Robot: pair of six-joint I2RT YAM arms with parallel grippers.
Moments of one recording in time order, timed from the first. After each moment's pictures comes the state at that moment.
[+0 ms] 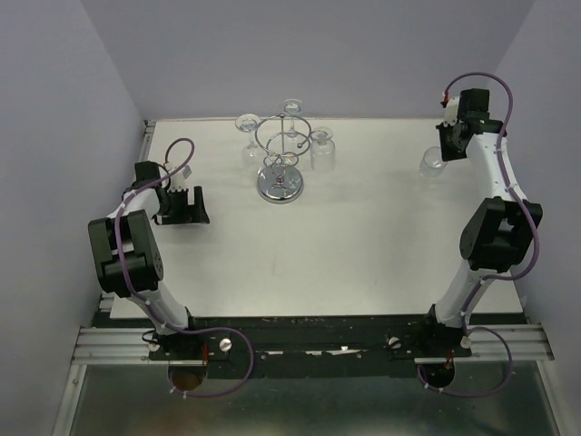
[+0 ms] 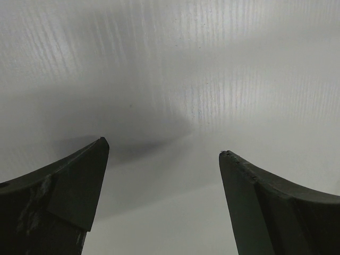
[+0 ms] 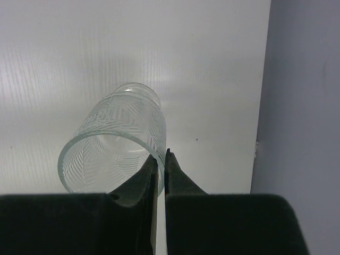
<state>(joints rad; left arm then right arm) 0.27 1.71 1.05 -0.48 0.47 0.20 -0.13 1.88 1.77 -0.78 0.06 -0.27</state>
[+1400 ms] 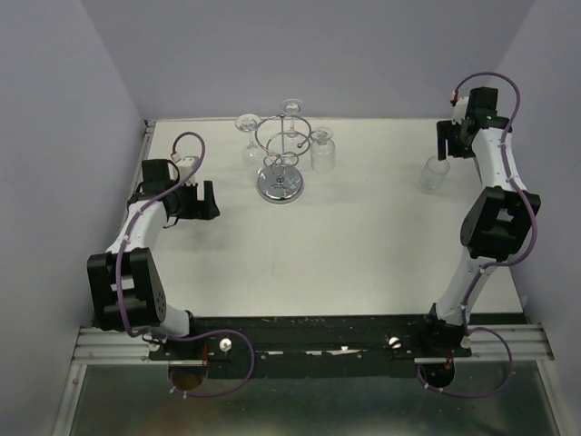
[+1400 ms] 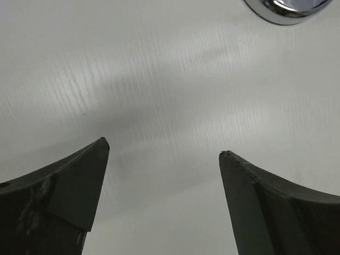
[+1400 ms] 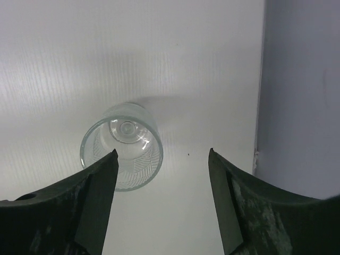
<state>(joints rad) 0.15 1.48 0.97 -0.45 0.46 0.16 -0.20 2.02 1.89 -0.79 0.03 -0.25</state>
